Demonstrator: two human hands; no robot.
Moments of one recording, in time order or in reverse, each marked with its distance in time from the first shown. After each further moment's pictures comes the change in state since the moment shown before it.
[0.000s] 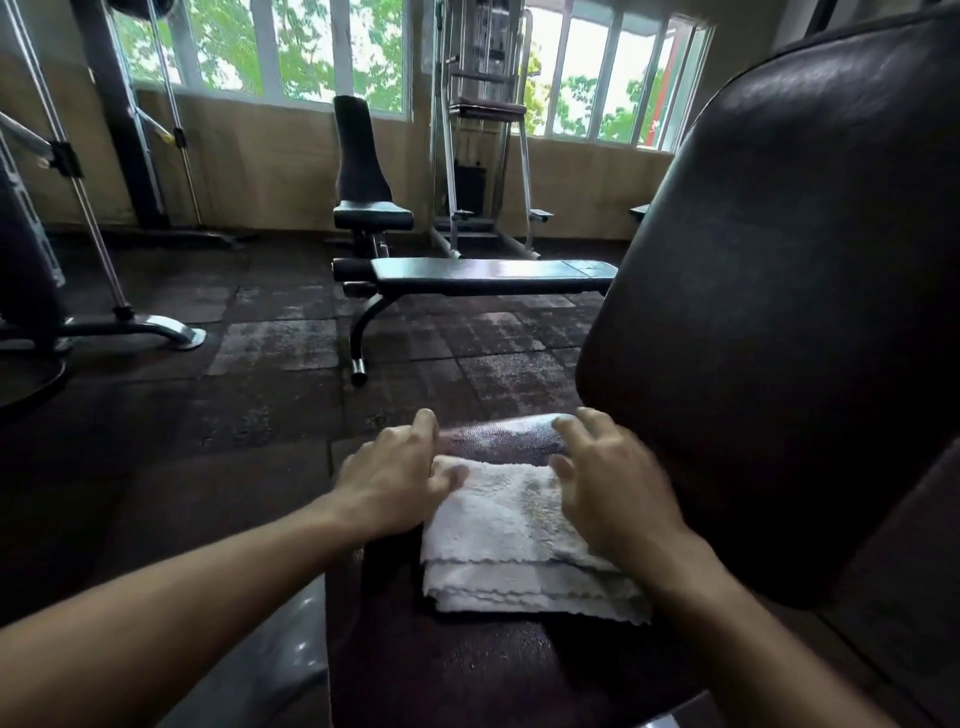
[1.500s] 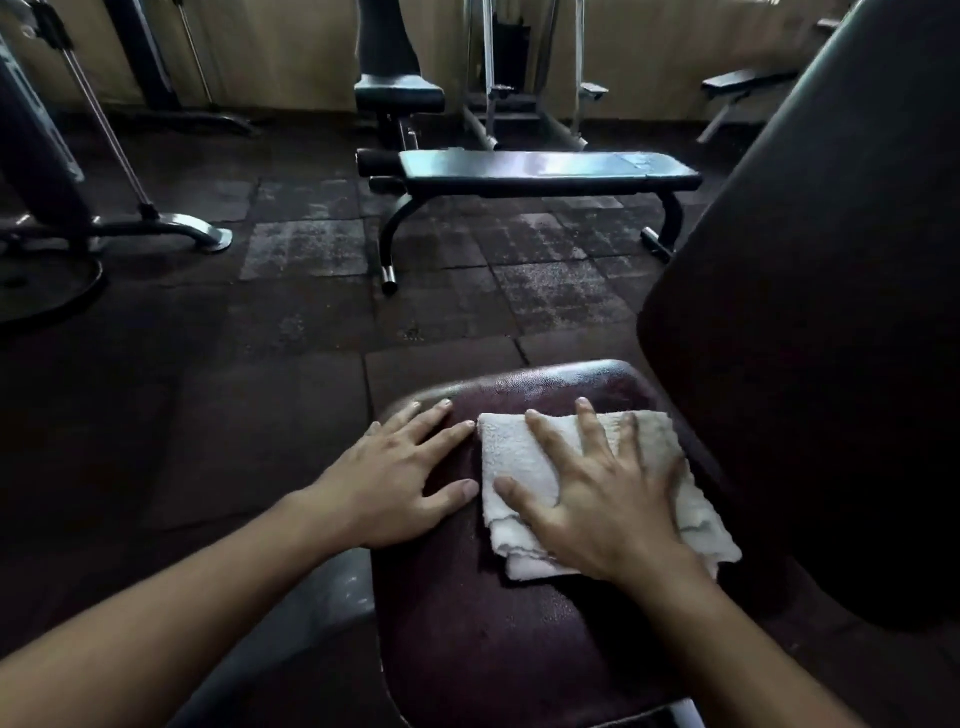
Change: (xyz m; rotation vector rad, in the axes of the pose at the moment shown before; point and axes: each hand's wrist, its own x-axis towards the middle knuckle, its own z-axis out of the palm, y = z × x) left_hand -0.014 -0.057 0.007 0.129 -0.420 0.136; right_hand -0.003 -0.028 0.048 0.004 -0.450 0.064
